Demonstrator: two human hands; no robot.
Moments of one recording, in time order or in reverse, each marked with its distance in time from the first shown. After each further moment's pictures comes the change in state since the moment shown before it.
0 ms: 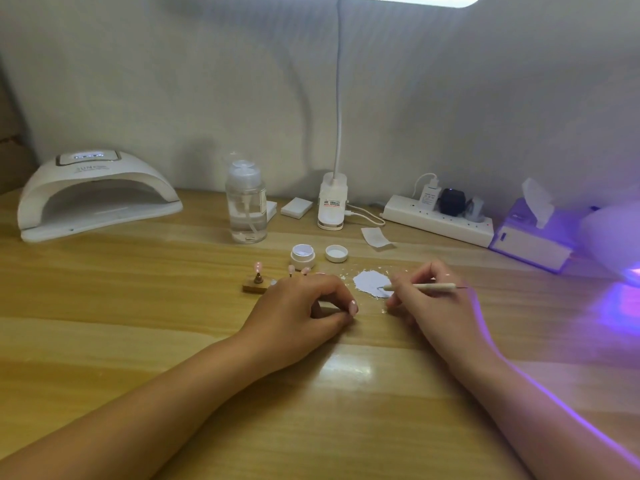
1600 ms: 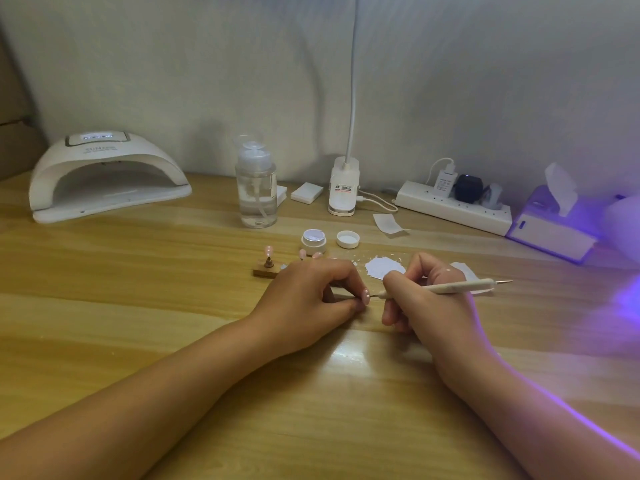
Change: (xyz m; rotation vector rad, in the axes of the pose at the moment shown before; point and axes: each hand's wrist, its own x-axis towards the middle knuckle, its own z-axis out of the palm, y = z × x) left_hand 0.002 -0.003 0.000 0.044 0.042 0.032; right_hand -0.021 -0.019 0.020 0.275 -0.149 -0.014
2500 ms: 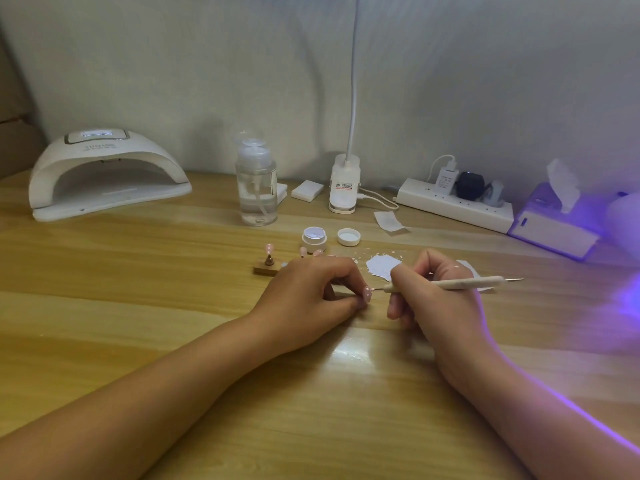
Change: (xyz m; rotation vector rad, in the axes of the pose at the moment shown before) left_hand -0.001 0.002 0.000 0.015 -0.007 0.019; right_hand 0.000 -0.002 -0.001 0.068 0.036 0.000
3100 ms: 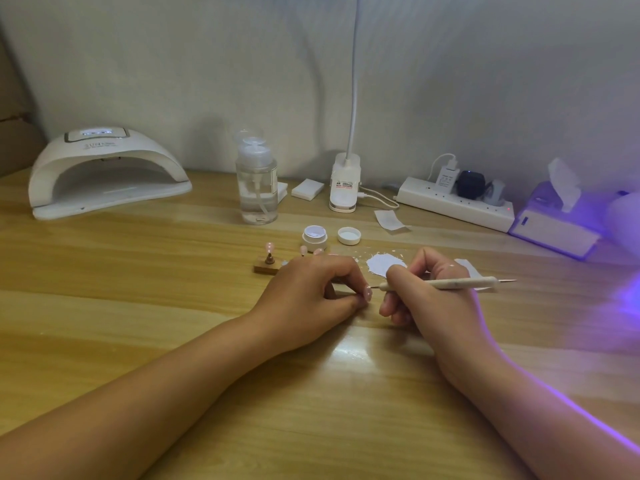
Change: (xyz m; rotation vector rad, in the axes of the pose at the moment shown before) left_hand 0.000 0.000 -0.001 0.005 -0.006 0.005; right_hand -0.001 -0.001 0.000 0.025 -0.044 0.008
